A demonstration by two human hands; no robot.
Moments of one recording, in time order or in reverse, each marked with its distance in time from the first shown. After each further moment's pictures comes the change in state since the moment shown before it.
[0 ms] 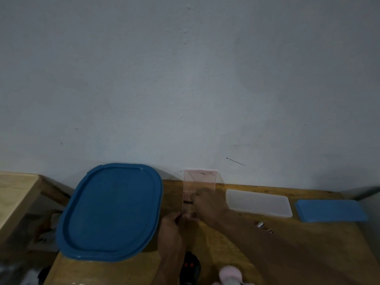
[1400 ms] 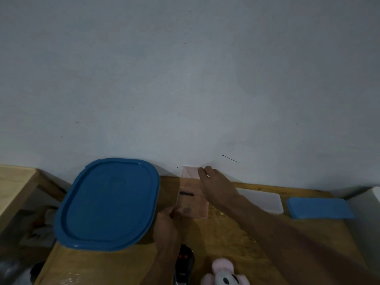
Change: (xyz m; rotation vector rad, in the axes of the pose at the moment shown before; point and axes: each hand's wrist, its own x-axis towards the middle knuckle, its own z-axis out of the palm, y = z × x) left_hand 0.008 -0.012 0.011 -0.179 0.029 -0.152; right_hand -0.005 0.029 -0.025 -0.108 0.236 0.024
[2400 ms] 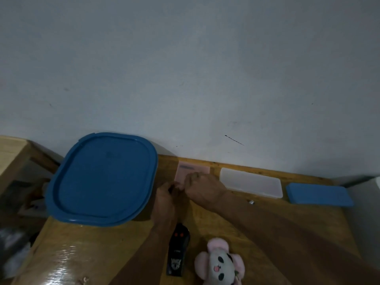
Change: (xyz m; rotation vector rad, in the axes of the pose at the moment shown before) left_hand -0.010 0.012 -0.007 -0.078 -0.112 0.242; right_hand -0.023 -0.039 -0.003 -0.466 -0.070 -0.426
